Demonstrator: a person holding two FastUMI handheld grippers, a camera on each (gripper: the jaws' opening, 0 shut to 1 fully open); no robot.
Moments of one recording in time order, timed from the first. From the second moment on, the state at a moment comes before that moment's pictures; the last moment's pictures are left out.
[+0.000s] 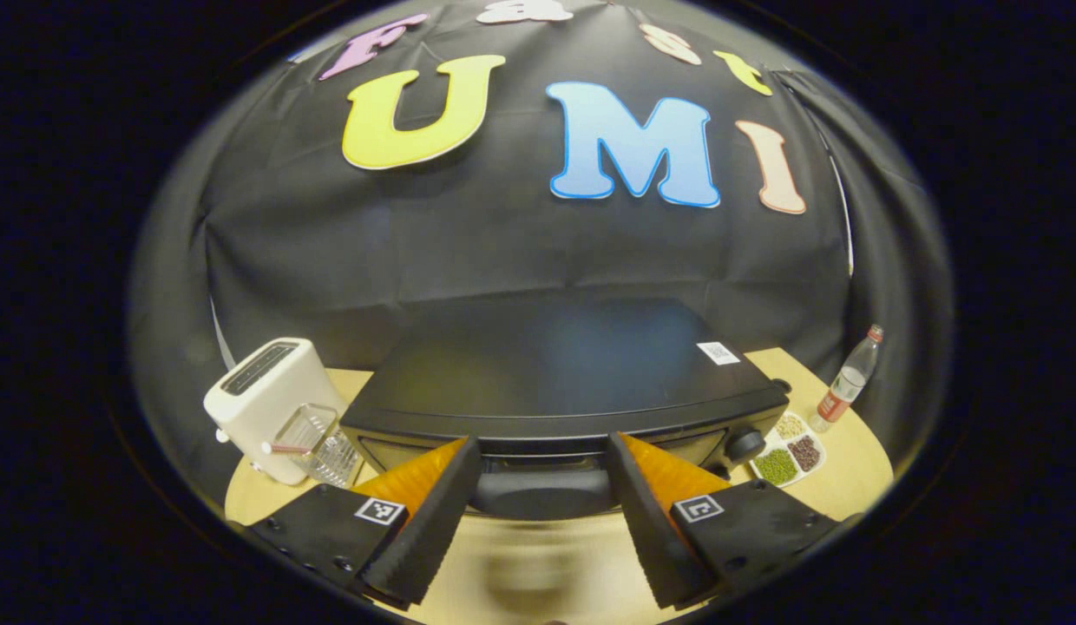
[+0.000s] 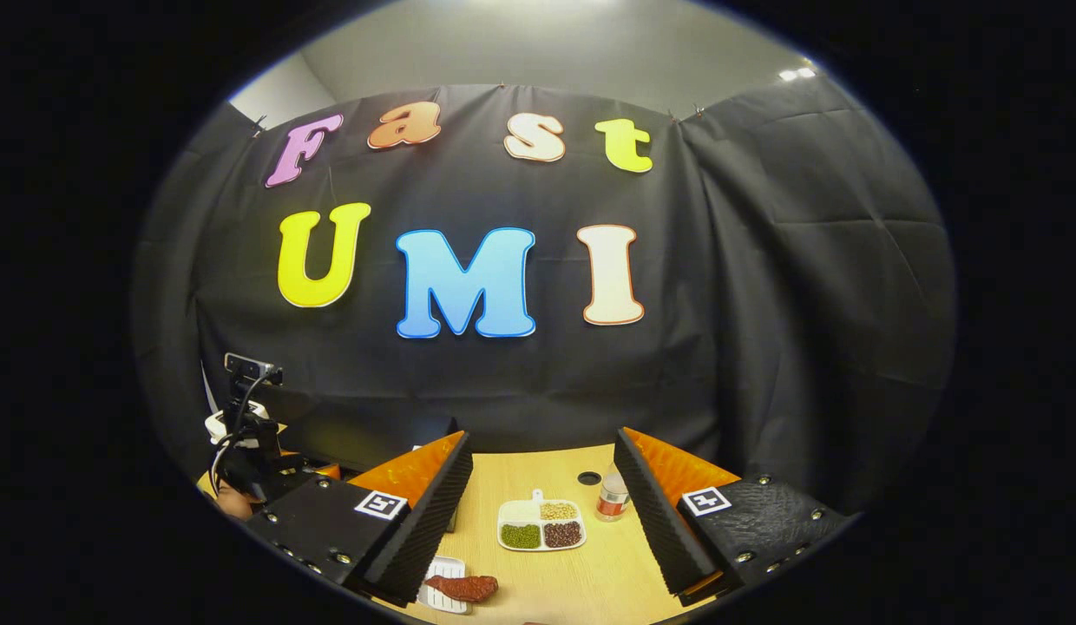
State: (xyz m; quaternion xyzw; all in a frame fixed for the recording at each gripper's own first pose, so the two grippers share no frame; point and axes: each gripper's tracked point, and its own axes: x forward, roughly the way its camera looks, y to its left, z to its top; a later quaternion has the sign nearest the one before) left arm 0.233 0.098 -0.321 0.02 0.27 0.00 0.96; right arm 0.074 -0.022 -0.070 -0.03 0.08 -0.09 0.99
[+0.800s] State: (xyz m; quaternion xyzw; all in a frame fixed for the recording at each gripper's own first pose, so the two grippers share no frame) left arm 0.163 0.096 -0.345 0.02 0.30 -0.01 0.95; right arm 0.060 0.000 -0.075 -0.03 0.08 -0.06 0.99
